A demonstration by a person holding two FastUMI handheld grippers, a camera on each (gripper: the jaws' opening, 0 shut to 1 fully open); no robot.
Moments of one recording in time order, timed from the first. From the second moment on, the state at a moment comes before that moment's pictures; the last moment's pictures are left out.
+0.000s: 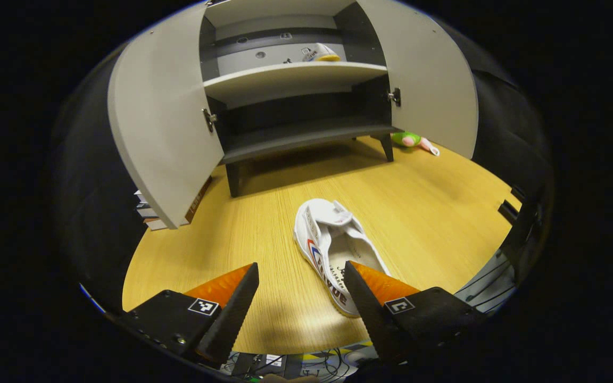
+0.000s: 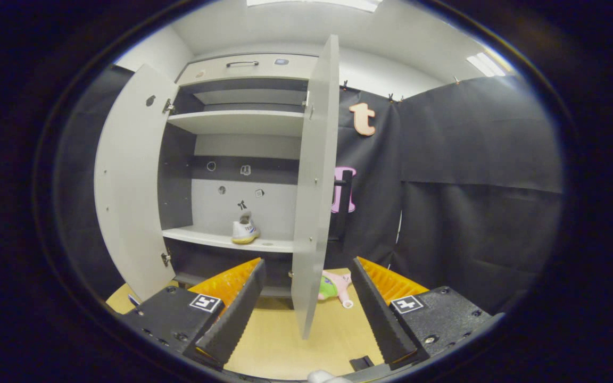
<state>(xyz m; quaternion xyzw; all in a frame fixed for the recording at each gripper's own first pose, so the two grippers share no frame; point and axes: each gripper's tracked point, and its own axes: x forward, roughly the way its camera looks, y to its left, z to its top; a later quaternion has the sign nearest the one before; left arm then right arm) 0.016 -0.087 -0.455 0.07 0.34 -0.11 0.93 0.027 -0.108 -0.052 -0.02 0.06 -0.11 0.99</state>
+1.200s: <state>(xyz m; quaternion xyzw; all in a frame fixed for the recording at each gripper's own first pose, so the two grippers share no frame) 0.111 -0.098 -0.494 0.05 0.42 -0.11 0.90 0.004 -0.130 -0.066 0.01 0.07 -0.15 0.99</state>
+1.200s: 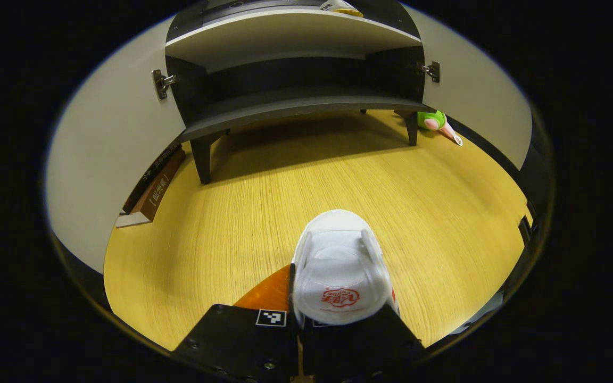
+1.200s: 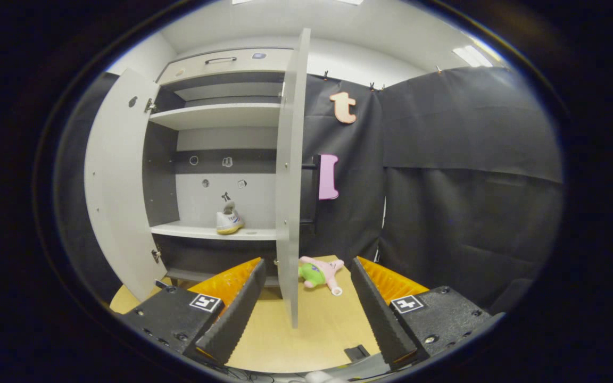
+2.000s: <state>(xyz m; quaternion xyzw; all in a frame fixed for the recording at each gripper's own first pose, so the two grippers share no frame) 0.161 -0.101 -0.213 0.01 0.28 -0.12 0.95 0.029 -0.111 -0.061 0.04 0.04 -0.07 1.00</state>
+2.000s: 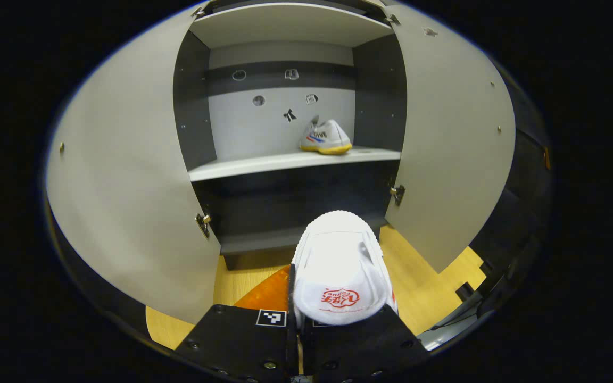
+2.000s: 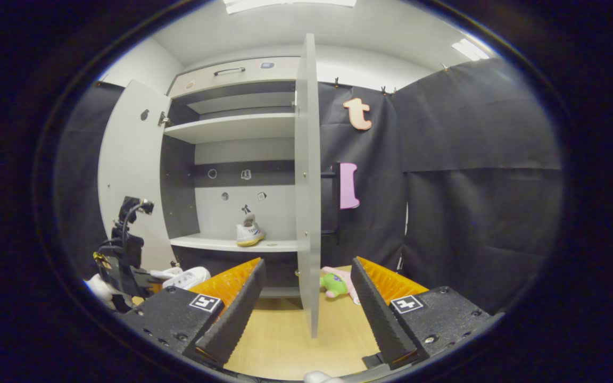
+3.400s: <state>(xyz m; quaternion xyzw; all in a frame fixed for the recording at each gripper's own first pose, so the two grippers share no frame) 0.472 -0.086 -0.153 0.06 0.26 0.00 0.97 0.087 -0.065 -0.053 -0.04 0.04 0.08 0.99</state>
